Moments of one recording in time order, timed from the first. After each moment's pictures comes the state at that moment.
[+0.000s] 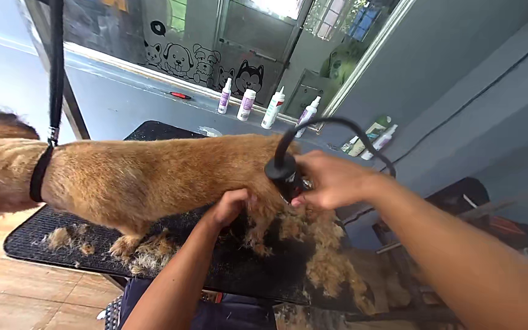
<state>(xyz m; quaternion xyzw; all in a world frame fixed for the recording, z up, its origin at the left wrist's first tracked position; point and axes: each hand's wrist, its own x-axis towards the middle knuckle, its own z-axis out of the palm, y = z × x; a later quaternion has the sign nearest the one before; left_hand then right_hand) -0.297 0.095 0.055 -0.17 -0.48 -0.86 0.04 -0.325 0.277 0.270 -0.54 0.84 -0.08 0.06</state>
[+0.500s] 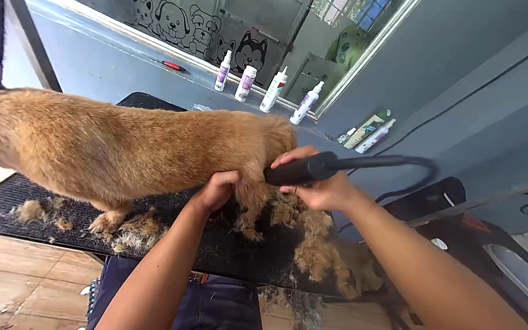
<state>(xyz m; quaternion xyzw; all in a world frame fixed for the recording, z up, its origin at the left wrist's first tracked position) -0.291 0.090 0.052 -0.20 -0.42 -0.88 0.09 -0.344 0.310 0.195 -0.57 0.77 -0.30 -0.02</state>
